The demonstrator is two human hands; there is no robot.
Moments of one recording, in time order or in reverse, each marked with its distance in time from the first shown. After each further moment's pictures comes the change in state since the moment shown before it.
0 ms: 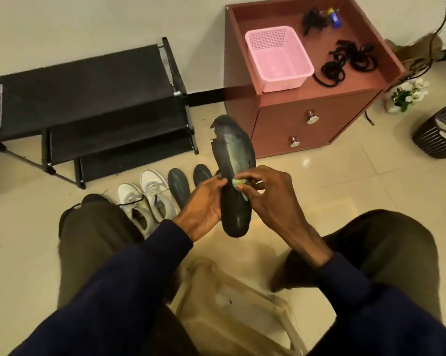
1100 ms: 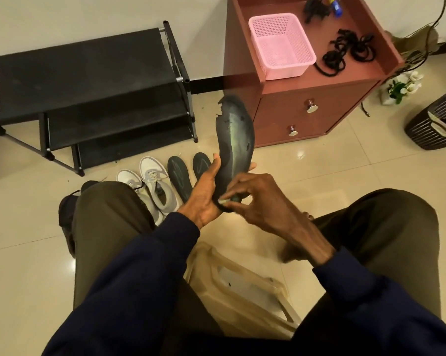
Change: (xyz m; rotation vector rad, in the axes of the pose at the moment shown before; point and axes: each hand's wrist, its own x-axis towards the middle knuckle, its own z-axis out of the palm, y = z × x) left_hand -0.007 -0.005 -0.003 -0.189 -0.009 -0.090; right_hand -0.026 -0.027 0.004 -0.079 -0.339 -0.208
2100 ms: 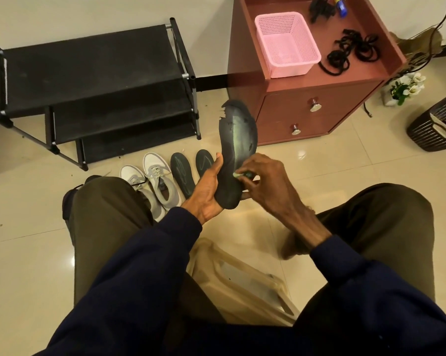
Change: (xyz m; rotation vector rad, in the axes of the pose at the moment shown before) left_hand -0.008 -0.002 -0.004 -0.074 0.027 -0.022; right_hand 0.013 0.017 0.005 -0.094 0.185 0.058
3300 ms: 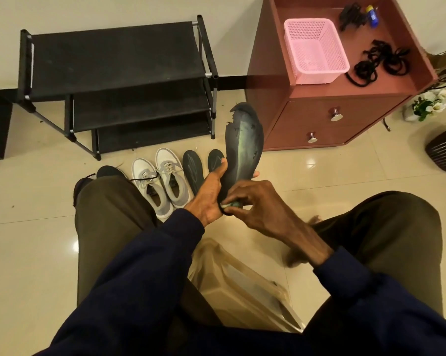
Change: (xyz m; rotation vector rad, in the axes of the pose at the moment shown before) left_hand -0.003 0.015 -0.030 0.040 0.113 0.036; right_hand -0.003 -0.031 0.028 0.119 -0.284 -0.146
